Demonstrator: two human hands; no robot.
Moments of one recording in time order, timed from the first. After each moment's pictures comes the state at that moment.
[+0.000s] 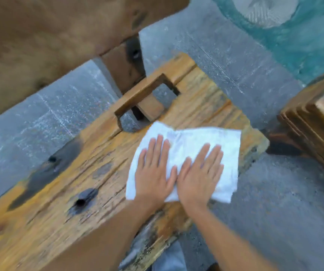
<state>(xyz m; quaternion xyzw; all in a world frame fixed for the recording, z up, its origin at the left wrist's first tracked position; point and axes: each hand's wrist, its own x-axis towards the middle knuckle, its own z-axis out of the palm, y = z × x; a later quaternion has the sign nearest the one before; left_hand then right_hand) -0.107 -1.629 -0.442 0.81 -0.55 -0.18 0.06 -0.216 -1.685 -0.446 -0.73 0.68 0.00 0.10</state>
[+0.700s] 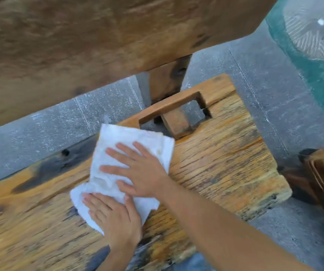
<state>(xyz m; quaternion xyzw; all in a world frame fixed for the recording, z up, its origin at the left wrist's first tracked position) -0.105 -1.574 -0.421 0.96 0.02 -0.27 0.11 -0.078 -1.716 -0.459 -0.98 -0.05 0.06 0.17</state>
